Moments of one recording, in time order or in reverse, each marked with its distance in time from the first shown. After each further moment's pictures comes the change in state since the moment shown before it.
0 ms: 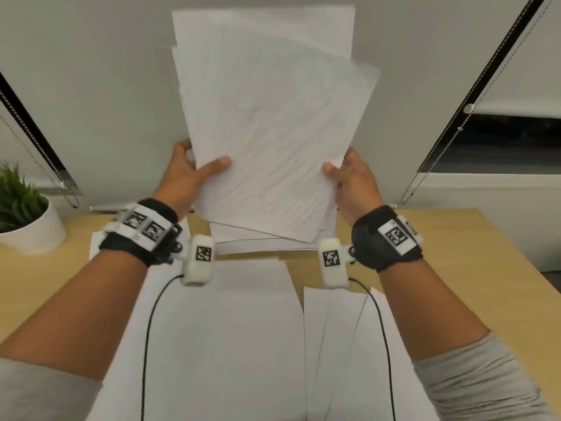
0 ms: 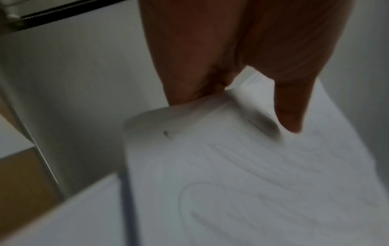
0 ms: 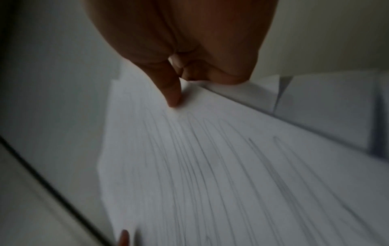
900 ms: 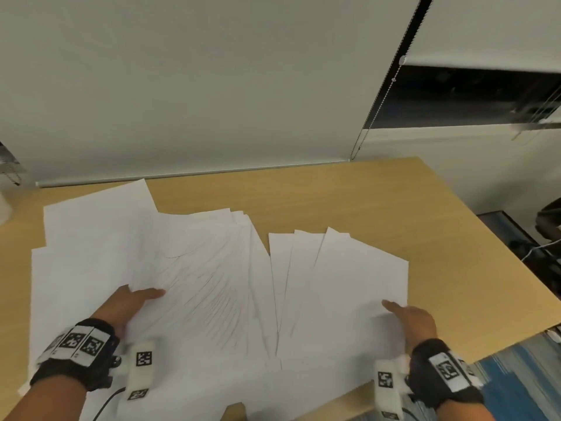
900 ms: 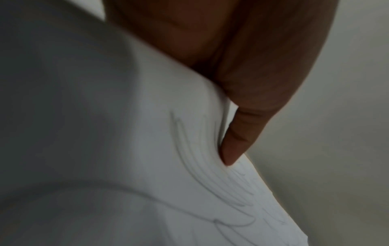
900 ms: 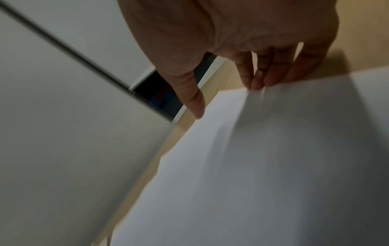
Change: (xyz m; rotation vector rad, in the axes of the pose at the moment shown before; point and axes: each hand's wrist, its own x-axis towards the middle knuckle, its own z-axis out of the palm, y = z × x) left_hand -0.163 -0.194 -0.111 0.358 -0.039 -0.822; right_hand -0.276 0.144 -0.218 -0.617 0.706 0.815
